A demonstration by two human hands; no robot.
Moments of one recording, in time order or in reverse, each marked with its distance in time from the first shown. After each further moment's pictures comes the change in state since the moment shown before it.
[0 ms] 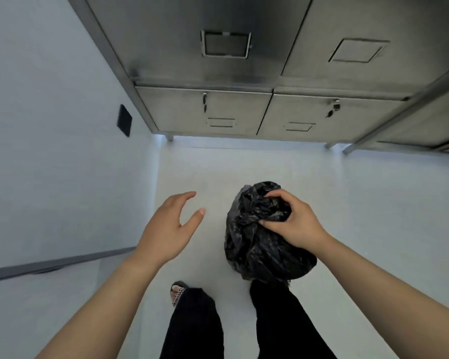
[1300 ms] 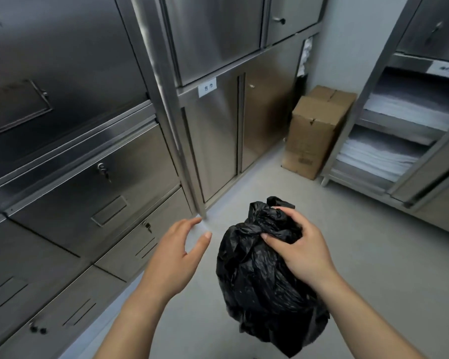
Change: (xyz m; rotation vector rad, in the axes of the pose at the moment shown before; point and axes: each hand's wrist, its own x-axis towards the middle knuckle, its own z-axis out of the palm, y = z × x) left_hand -0.098 0.500 0.086 0.214 -0.364 0.895; right_hand -0.345 -0.041 -0.326 0.433 1.227 0.136
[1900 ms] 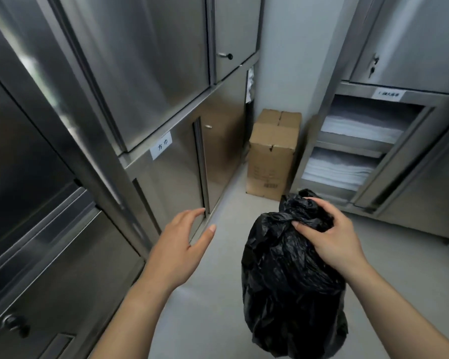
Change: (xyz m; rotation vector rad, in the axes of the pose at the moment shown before) left_hand 0.298 0.008 -0.010 0.029 -0.151 0.297; right_hand 0.228 0.003 -0.030 -0.101 0.392 0.061
